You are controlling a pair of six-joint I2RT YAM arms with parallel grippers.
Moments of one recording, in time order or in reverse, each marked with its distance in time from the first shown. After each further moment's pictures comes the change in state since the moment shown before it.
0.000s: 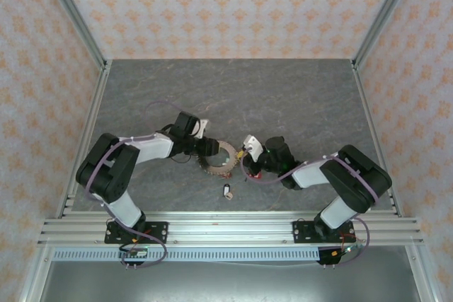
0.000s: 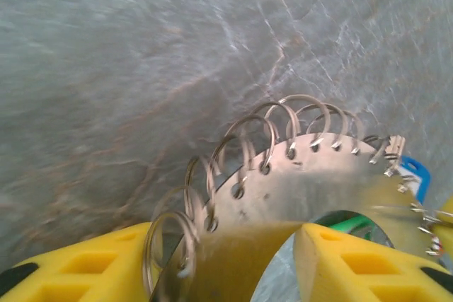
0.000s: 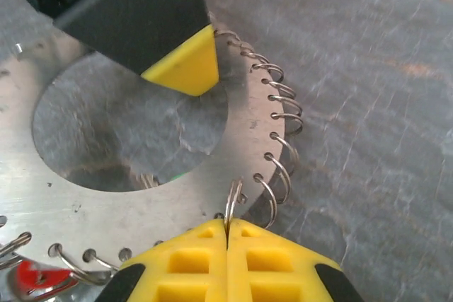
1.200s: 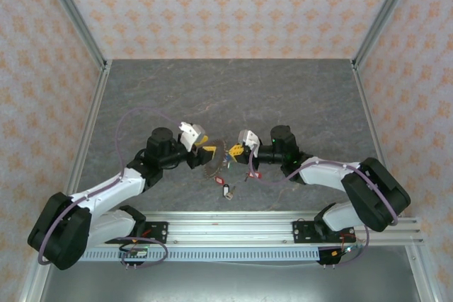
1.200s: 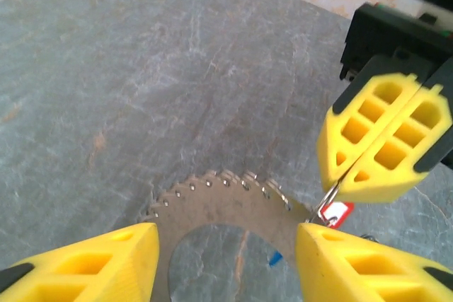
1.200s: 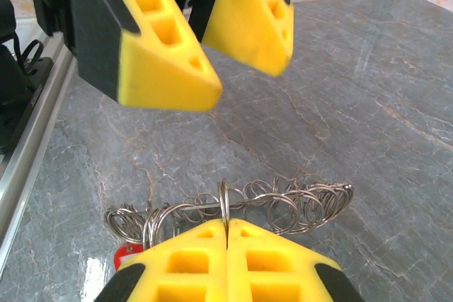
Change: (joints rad) left arm -0.050 -0.544 -0.343 0.351 0.072 0.459; right arm -0.032 -0.178 0.097 -0.160 -0.356 -0.109
